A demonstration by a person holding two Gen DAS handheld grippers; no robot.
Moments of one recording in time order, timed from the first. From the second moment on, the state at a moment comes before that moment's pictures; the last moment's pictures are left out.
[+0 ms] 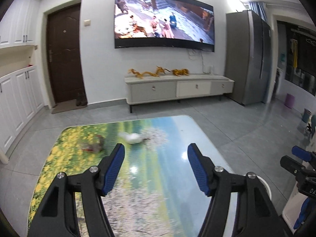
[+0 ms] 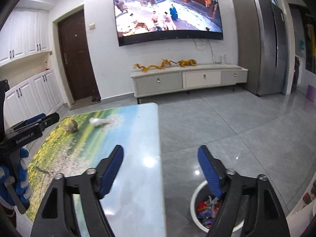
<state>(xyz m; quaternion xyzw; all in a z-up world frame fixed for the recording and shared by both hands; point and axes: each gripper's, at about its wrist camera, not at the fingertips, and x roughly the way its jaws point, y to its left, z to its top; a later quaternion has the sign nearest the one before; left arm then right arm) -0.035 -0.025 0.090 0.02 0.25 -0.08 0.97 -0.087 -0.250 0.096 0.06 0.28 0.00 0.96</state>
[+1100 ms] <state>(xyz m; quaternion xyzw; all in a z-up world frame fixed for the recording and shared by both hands) -0.041 -0.041 0.064 0.03 0.25 -0.12 0.96 -0.065 -0.213 0.059 0.08 0.28 0.02 0.96</state>
